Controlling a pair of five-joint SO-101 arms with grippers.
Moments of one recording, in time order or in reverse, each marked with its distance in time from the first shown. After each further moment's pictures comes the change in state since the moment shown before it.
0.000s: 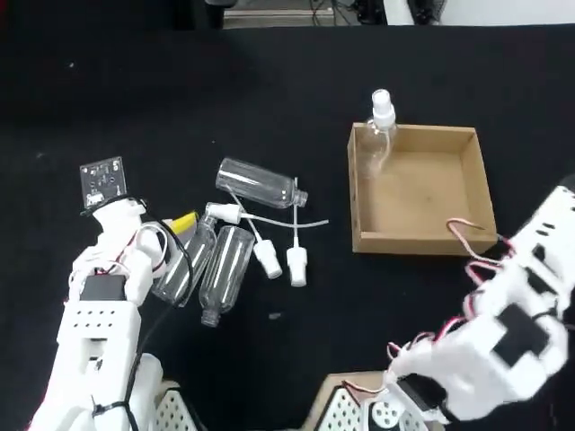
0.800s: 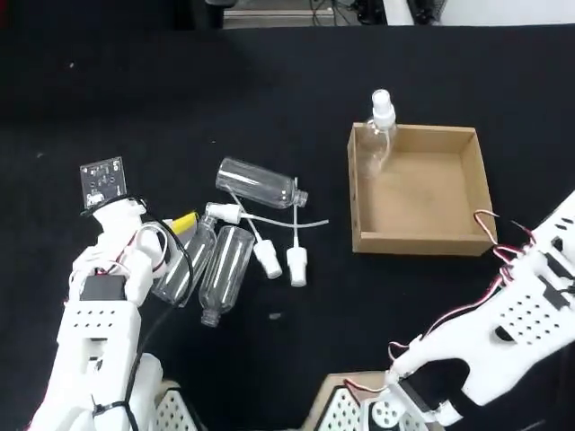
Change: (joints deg) left arm 0.0 0.0 0.0 0.0 0.0; right arm 2.5 29.7 -27.7 -4.8 -1.3
